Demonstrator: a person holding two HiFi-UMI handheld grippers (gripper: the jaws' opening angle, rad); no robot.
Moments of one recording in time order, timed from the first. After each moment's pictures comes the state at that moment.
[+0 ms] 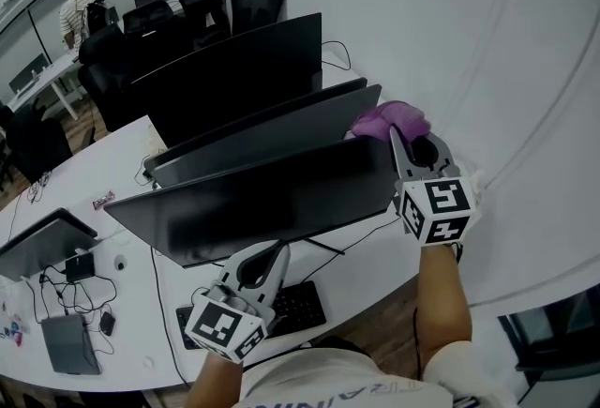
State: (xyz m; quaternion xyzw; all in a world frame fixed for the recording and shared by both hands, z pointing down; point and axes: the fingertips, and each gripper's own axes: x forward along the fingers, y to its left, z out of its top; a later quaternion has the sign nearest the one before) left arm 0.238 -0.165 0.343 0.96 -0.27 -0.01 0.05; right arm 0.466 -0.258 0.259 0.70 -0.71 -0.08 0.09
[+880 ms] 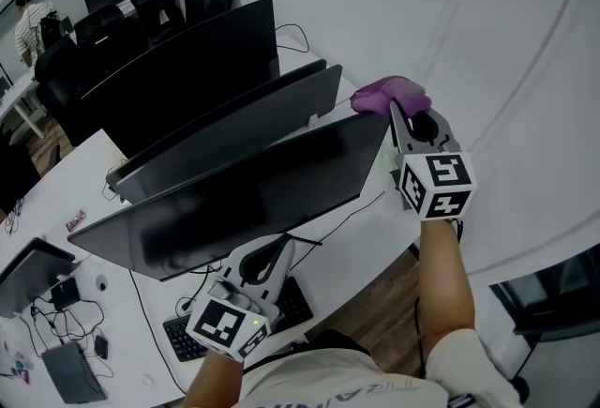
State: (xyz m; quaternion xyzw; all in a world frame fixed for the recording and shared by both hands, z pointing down) left arm 0.297 -0.161 0.350 0.98 -0.18 -0.01 0.06; right arm 0.541 -0.248 0.261 0.75 -0.65 -0.08 0.09
